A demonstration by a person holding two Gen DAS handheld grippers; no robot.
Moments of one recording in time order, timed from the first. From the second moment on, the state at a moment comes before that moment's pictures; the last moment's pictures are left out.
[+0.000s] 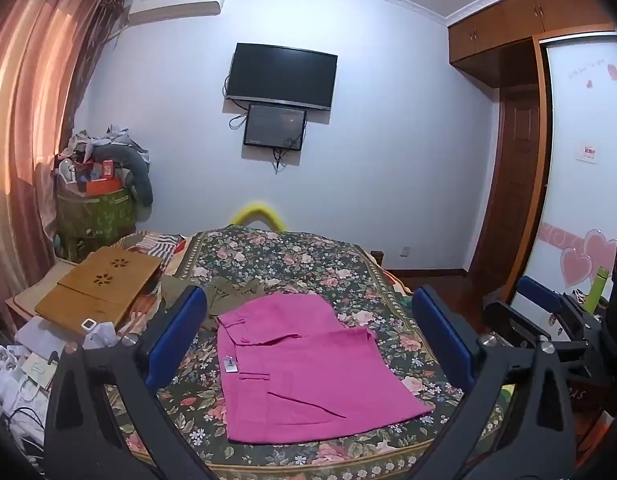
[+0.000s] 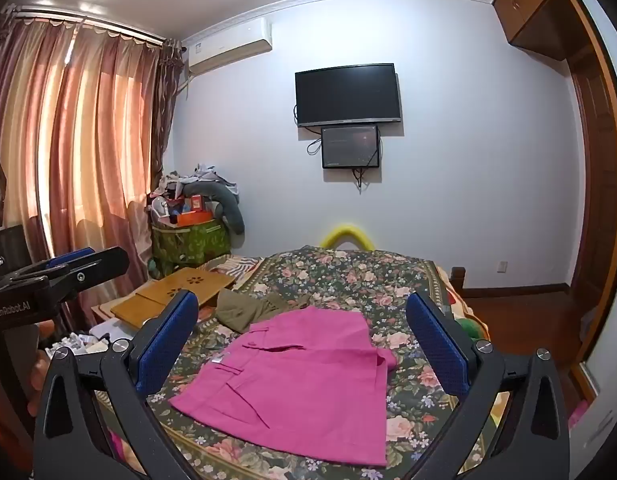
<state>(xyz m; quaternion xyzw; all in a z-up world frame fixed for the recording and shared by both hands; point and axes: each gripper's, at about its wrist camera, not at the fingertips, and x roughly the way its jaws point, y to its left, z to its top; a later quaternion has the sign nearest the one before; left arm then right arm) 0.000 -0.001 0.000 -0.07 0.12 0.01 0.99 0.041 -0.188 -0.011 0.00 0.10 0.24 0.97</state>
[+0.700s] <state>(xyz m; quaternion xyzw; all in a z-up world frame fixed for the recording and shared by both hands) 0.002 -0.005 -0.002 -0.06 0.13 0.01 0.99 0.041 -0.191 -0.011 0.01 0.10 0.24 0.96</state>
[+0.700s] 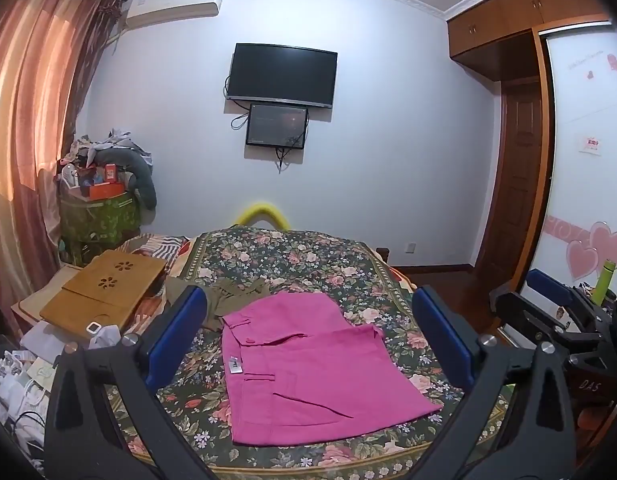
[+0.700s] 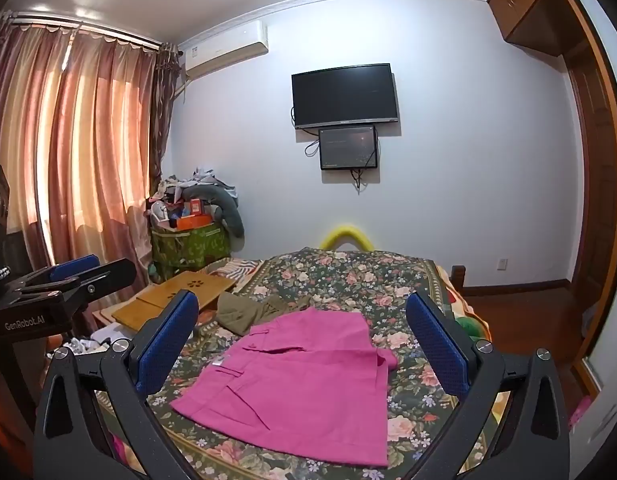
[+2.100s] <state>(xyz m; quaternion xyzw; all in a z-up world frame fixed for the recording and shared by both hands) 0.005 -0.019 0.001 -0.04 0.12 0.02 0.99 0.040 -0.195 -0.007 0.02 0.10 0.24 0.97</state>
